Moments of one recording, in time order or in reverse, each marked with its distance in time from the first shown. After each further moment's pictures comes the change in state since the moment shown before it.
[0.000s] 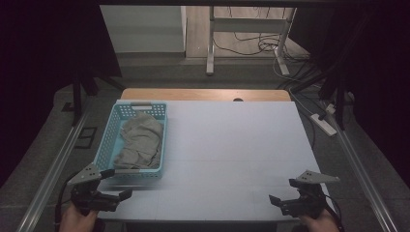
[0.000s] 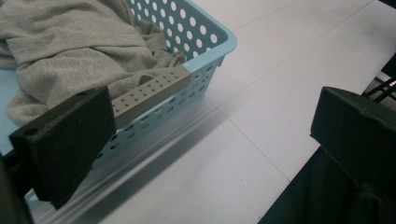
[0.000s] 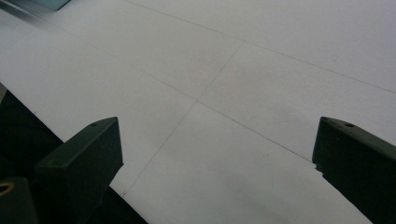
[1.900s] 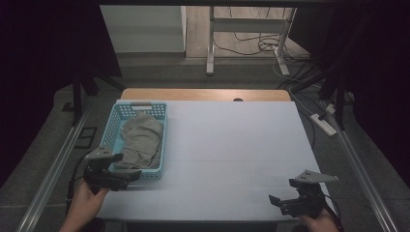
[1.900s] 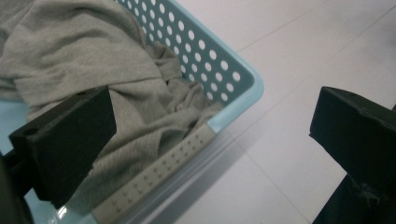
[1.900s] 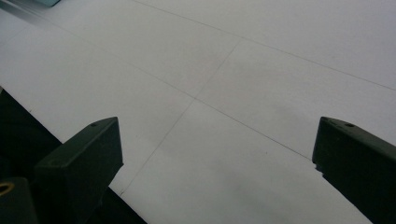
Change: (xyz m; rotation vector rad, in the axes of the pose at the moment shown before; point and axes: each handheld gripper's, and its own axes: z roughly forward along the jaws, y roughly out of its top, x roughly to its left) left arm 0.015 0.046 0.027 0.069 0.012 -0.015; right arm 0.000 0.001 0.001 0.018 -0.009 0.002
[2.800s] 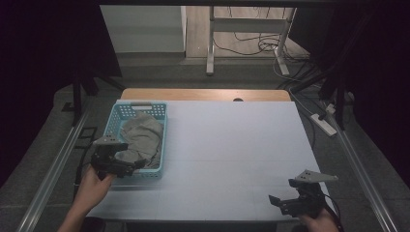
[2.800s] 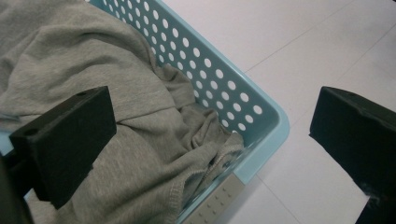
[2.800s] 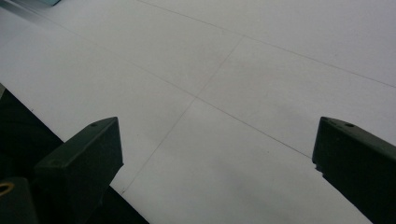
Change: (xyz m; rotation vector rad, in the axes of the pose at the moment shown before) left arm 0.019 0.026 0.021 0.014 -0.008 0.000; right arm -0.001 0.000 0.001 0.004 0.008 0.004
